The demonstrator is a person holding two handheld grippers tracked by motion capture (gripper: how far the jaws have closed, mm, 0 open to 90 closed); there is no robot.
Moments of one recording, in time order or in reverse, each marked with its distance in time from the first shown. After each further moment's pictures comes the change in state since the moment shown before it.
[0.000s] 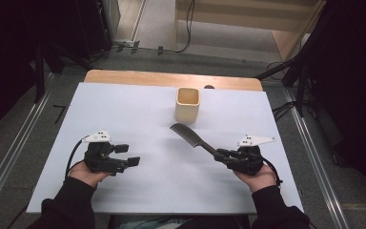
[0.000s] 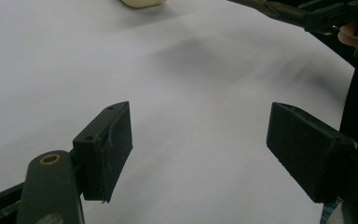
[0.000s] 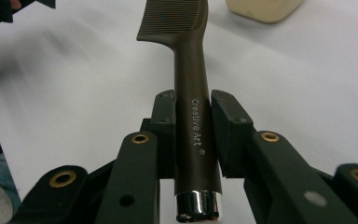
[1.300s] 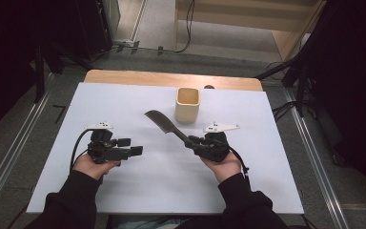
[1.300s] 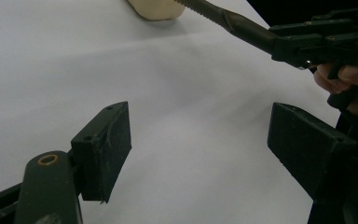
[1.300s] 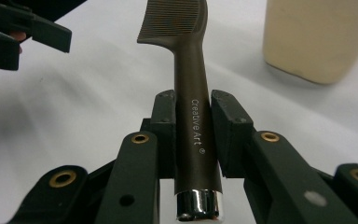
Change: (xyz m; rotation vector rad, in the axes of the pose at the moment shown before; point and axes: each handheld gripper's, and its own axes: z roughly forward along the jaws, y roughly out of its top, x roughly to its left) left arm 0.009 0.022 0.008 -0.013 -0.011 -0.173; right arm 0.042 0.051 0.070 -0.042 -0.032 0.012
